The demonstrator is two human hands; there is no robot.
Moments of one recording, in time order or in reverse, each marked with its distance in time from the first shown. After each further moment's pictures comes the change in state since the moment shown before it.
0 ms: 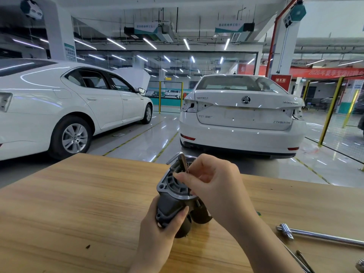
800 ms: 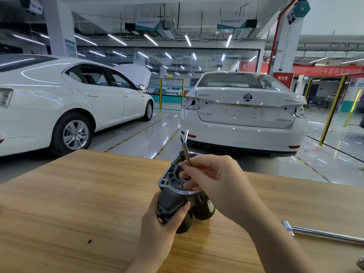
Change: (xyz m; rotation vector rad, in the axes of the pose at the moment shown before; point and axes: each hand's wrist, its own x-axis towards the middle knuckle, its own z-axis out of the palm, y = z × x) left_hand 0.000 0.004 0.000 0.005 -0.020 -0.006; right_hand 0.003 0.002 -0.005 0.137 -0.193 0.019
